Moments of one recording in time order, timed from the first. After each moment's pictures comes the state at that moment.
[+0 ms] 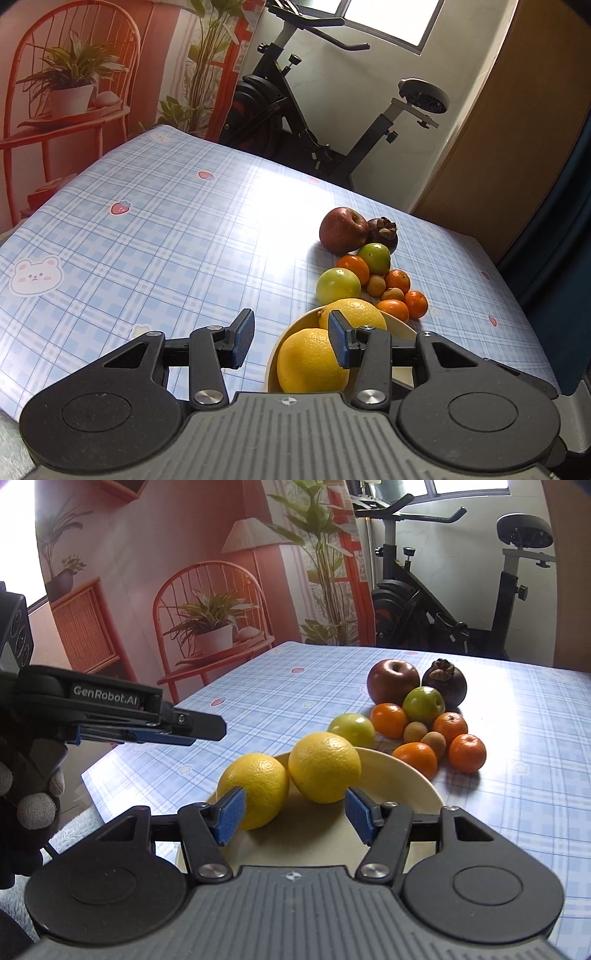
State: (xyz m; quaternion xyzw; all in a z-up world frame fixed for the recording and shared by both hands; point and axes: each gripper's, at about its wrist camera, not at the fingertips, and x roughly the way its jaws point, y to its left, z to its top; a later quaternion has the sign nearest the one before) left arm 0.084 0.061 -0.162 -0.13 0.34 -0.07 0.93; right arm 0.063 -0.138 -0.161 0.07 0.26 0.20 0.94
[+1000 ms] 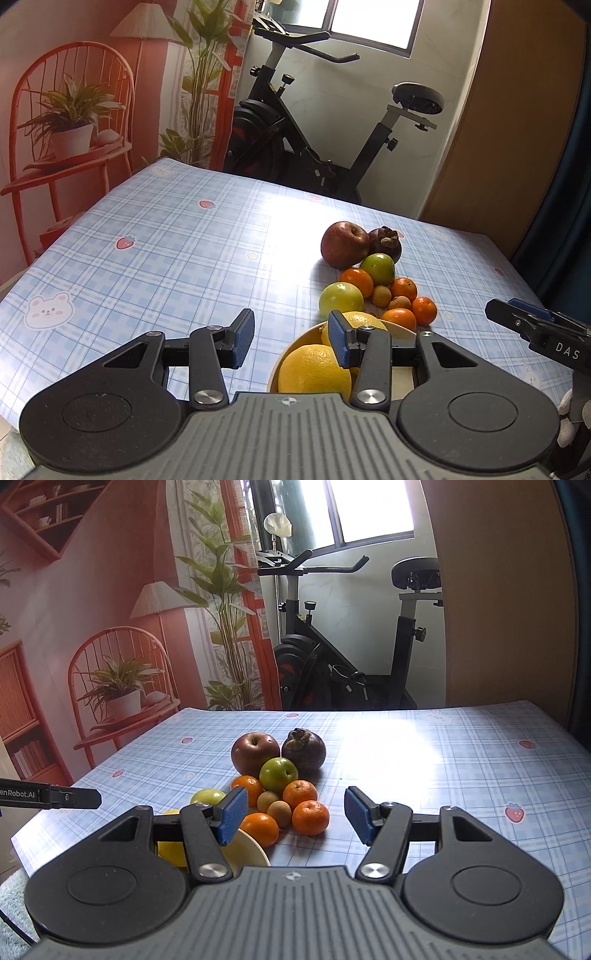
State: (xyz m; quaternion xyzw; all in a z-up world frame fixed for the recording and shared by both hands) left arm 0.080 0.044 -0.153 -0.07 0.31 -0.06 0.95; right arm 0.057 -0.219 -0.134 0.09 0.21 0.07 0.97
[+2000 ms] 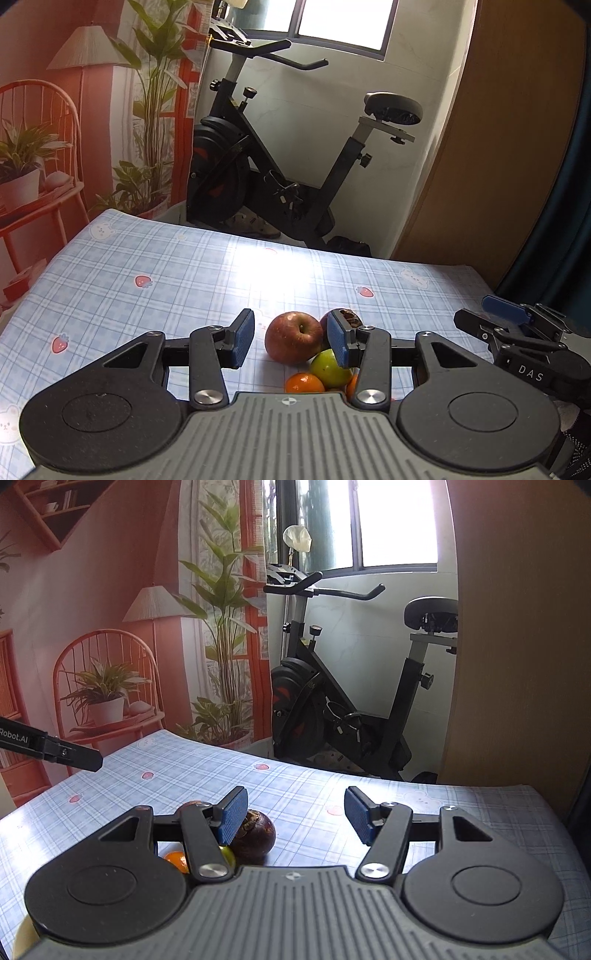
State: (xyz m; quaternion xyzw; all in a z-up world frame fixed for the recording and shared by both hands) left arm 0.194 0.000 -0.105 -0.05 0.31 -0.10 0.95; right arm 0.161 -0.269 -0.100 0.02 0.18 0.09 0.98
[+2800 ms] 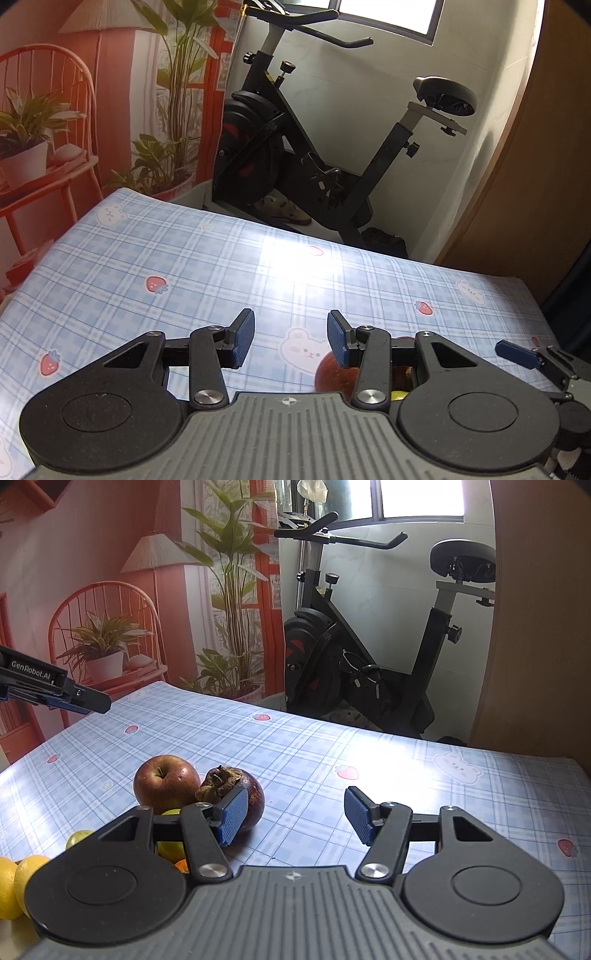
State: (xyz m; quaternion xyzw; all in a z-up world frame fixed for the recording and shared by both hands) left arm 0.278 0.021 -0.130 -0.08 0.35 -0.06 0.93; right arm 0.229 -0.272 -0.151 0.02 0.25 0.12 0.96
